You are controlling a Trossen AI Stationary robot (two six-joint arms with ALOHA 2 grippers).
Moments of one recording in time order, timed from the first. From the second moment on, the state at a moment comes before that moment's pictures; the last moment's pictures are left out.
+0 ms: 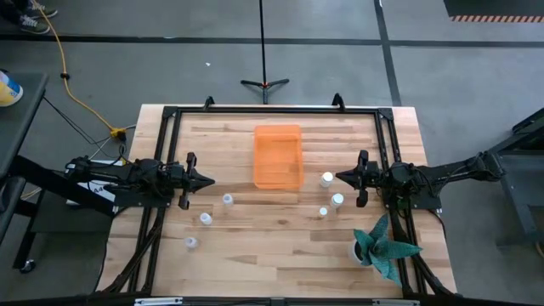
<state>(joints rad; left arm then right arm) -0.15 0.01 0.02 0.01 -0.12 -0.01 0.14 0.29 0.01 0.21 0.28 0.16</state>
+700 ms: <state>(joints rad) -0.15 0.01 0.02 0.01 -0.12 -0.01 0.14 0.29 0.01 0.21 0.28 -0.02</state>
